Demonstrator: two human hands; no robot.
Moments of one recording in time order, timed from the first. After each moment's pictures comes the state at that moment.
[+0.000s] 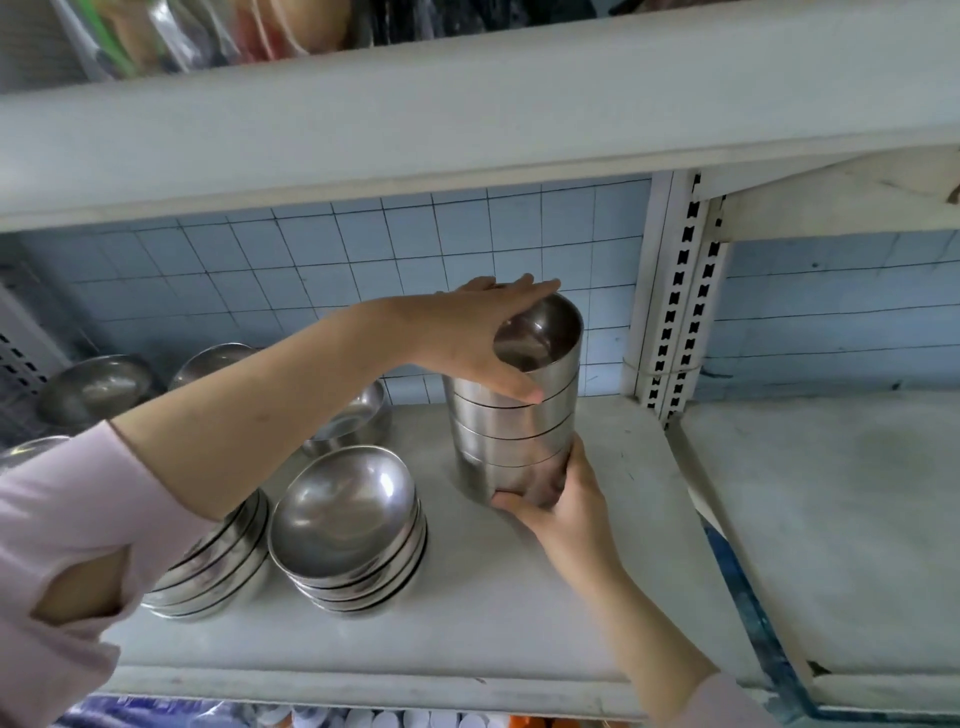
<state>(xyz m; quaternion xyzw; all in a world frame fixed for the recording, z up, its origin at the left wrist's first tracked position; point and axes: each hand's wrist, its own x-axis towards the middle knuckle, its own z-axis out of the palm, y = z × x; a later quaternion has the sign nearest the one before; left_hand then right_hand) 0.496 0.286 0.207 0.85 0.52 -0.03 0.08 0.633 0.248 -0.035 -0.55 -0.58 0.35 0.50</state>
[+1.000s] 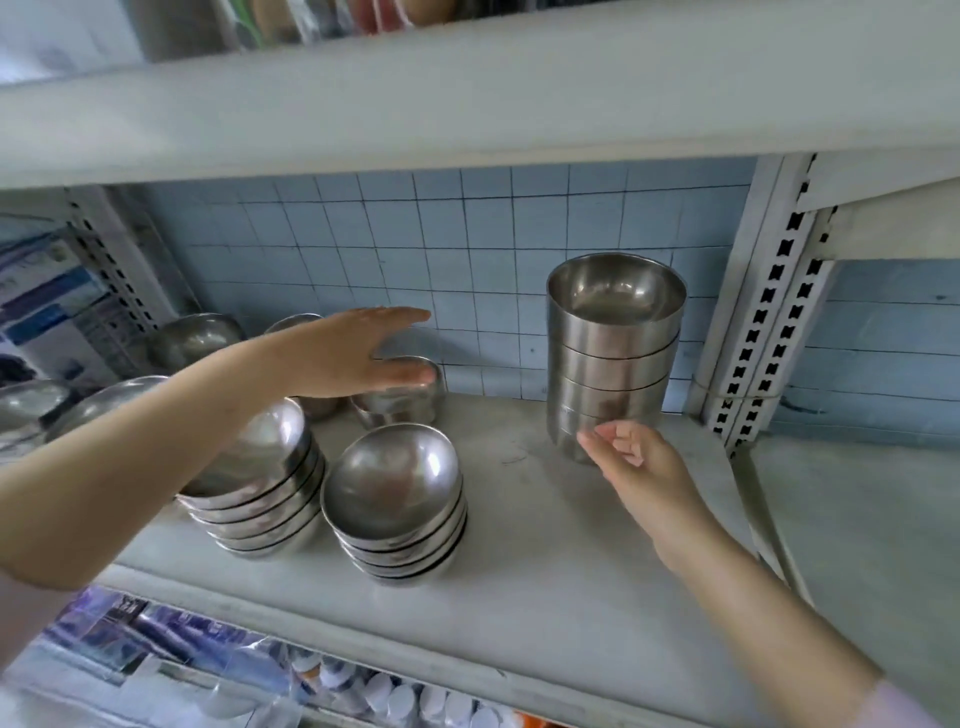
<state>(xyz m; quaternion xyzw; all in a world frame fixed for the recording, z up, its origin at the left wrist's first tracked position) 0.377 0.233 0.187 0.75 0.65 0.01 0.07 0.662 0.255 0.038 -0.52 -0.56 0.48 0.44</state>
